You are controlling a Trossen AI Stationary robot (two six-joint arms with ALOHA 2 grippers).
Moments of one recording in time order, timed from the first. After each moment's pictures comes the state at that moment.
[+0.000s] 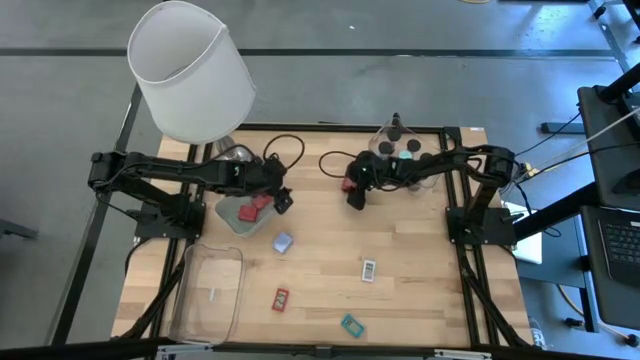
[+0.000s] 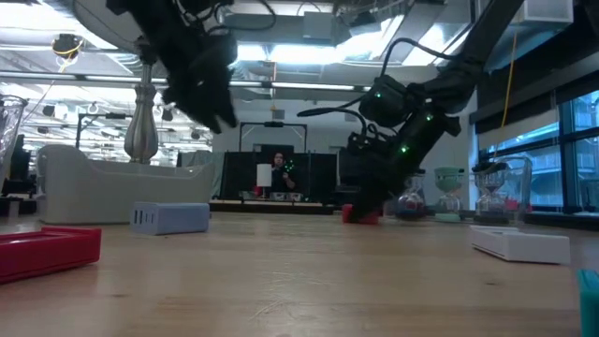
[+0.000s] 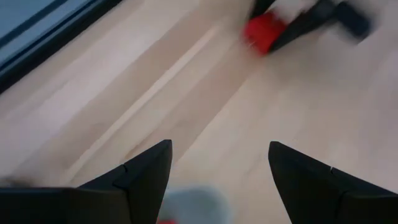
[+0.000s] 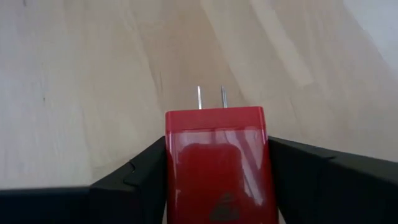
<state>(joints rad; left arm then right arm) 0.09 1.30 0.90 -0.51 -0.36 -0.51 -0.34 1.79 0.79 0.11 -0.04 0.00</state>
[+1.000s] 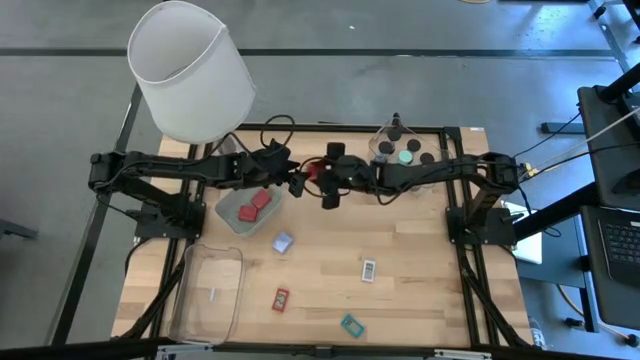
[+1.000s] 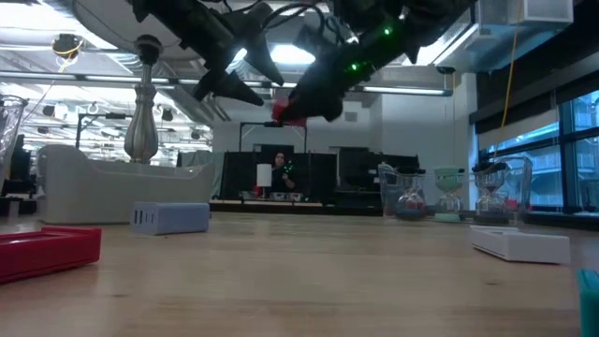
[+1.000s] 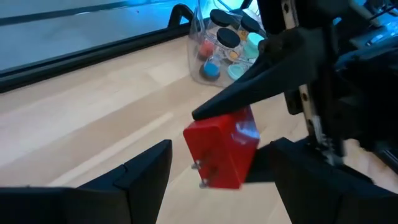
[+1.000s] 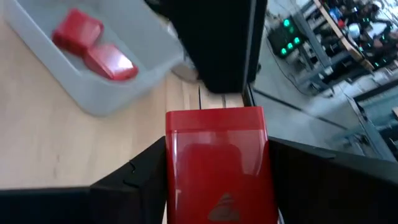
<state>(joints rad) 0.15 1.30 0.90 -0.15 -0.32 -0.66 -0.08 1.75 1.14 0.13 0.29 -0.50</state>
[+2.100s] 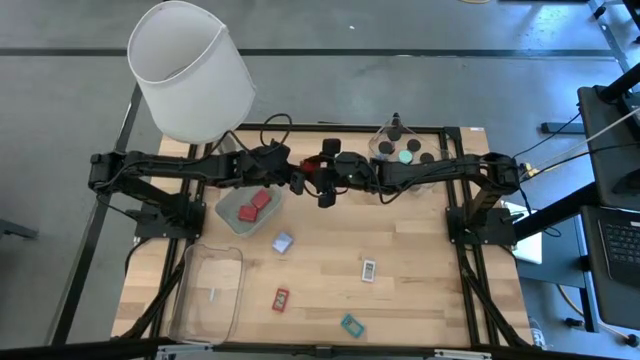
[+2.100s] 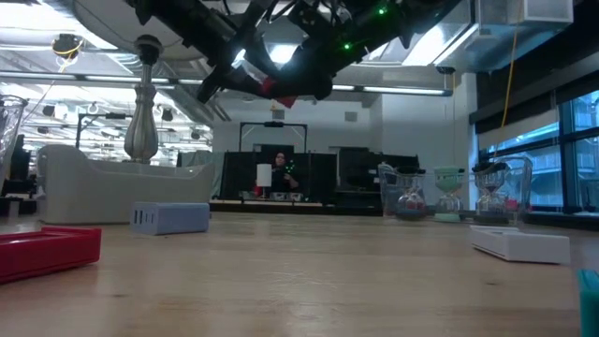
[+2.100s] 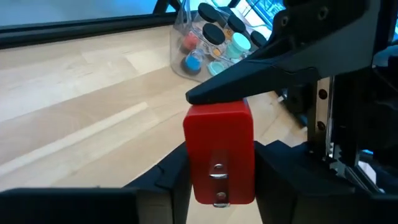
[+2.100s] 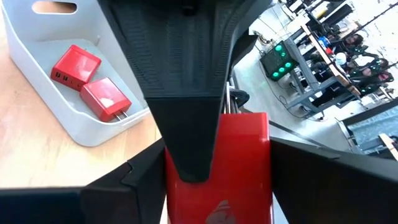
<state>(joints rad) 0.16 1.30 0.90 -0.10 -0.23 -0.78 -0.06 1.75 1.21 0.13 0.29 -0.57</state>
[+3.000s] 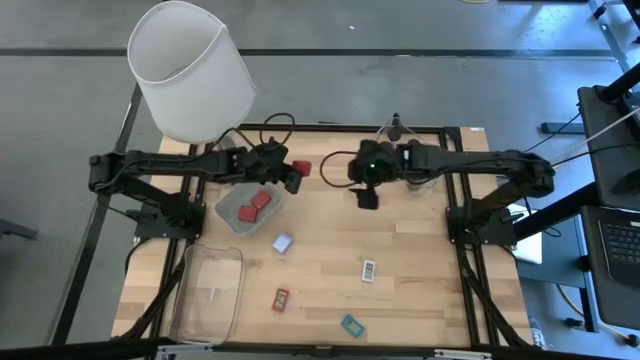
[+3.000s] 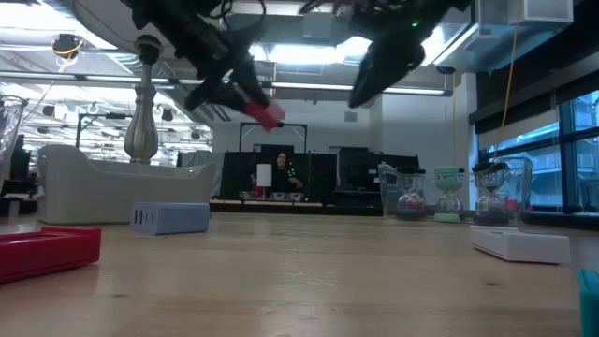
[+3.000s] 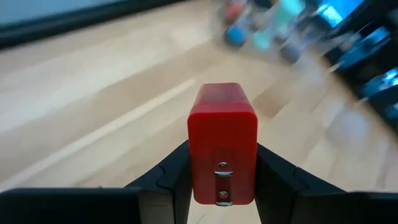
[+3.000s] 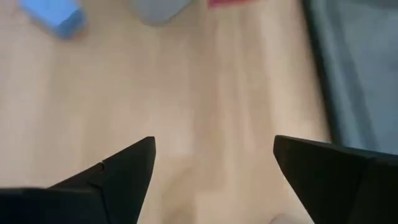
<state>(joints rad) 0.23 1.30 0.90 -0.28 -0.21 -0.70 -0.12 1.48 1.21 -0.65 0.11 -0.20</state>
